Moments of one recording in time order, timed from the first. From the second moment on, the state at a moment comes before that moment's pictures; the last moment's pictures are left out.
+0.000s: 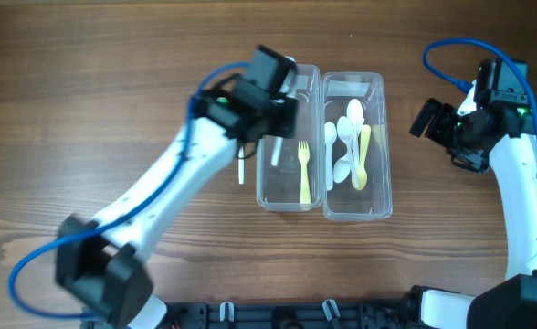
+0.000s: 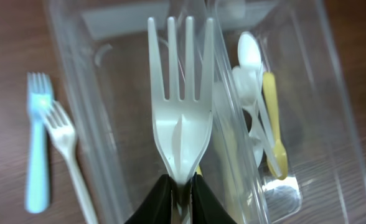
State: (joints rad) left arm -0.62 1.74 1.50 -0.78 0.04 -0.39; right arm -0.17 1.47 1.25 -1.01 -0.08 0.34
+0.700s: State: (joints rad) left arm -0.42 1.70 1.56 -0.98 -0.13 -0.33; right arm -0.17 1.47 1.25 -1.00 -0.08 0.34
